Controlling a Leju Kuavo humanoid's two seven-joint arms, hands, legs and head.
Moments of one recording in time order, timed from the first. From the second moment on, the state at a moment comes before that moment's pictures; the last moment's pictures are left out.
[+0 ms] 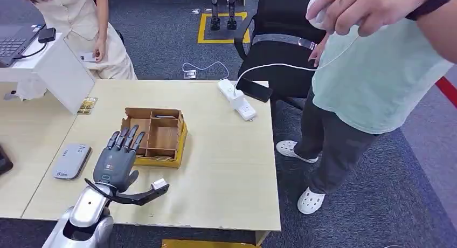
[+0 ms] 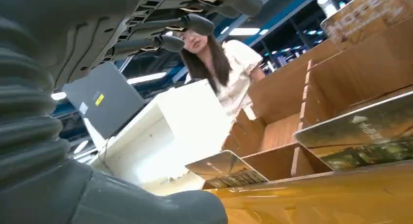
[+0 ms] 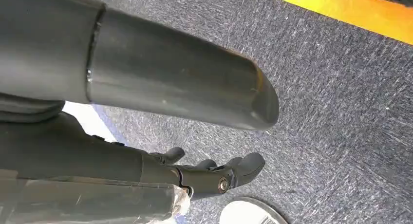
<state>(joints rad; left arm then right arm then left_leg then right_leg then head) -0.01 0.19 -0.19 -1.64 -1.51 -0.01 0.07 -0.06 0.19 -0.72 -0.25 1.57 -0.25 0.05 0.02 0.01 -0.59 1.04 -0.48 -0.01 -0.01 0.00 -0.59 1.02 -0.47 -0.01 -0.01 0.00</state>
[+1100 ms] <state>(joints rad) -0.06 0.19 -0.19 -1.56 -1.51 -0.02 0.27 -0.07 0.19 -0.72 -0.25 1.57 -0.26 0.03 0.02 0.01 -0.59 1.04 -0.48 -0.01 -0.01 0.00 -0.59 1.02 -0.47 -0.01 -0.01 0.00</state>
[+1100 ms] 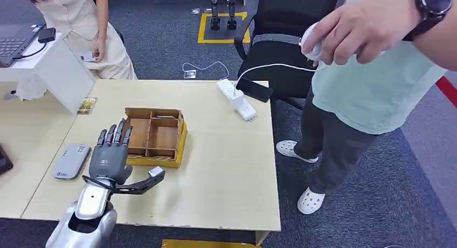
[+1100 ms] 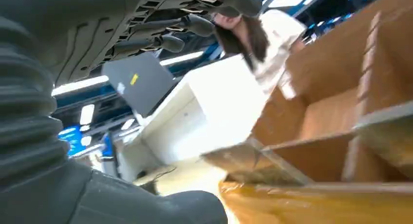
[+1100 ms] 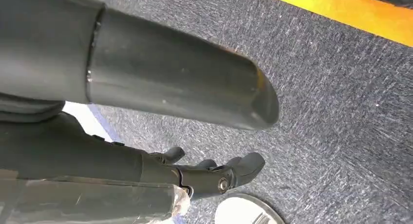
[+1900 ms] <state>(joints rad) -0.09 0.22 -0.20 -1.48 -1.51 -0.04 0.17 -0.07 0.20 -0.73 -0.26 1.57 -0.26 0.01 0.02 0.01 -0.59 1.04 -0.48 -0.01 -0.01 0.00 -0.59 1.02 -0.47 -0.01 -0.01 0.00</state>
